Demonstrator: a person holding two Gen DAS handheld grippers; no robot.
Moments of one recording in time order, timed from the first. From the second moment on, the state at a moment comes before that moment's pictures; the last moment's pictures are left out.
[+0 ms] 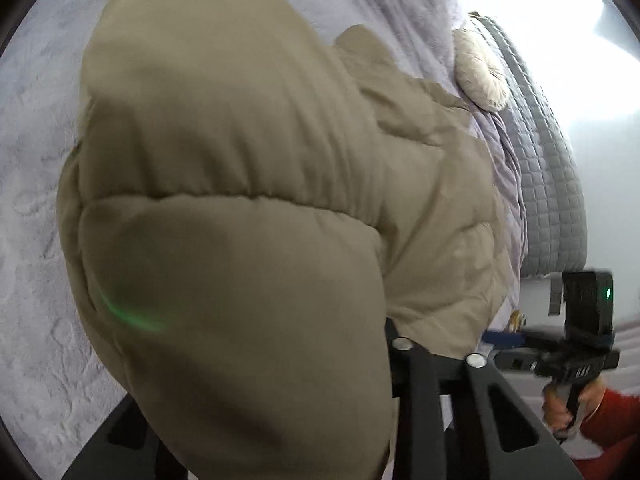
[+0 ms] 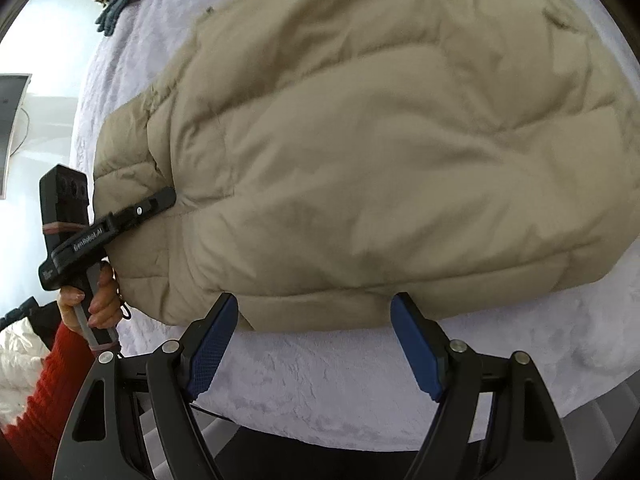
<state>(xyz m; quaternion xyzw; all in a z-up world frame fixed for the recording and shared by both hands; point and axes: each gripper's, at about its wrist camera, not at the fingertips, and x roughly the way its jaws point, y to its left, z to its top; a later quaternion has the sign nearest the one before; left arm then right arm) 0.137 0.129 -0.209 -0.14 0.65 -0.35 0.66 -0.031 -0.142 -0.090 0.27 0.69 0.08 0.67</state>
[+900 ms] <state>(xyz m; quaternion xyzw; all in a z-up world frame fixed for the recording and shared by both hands) 0.092 -0.012 -0.006 0.00 0.63 -0.36 0.69 0.057 -0.188 -0.152 0.35 0.59 0.10 0.72</state>
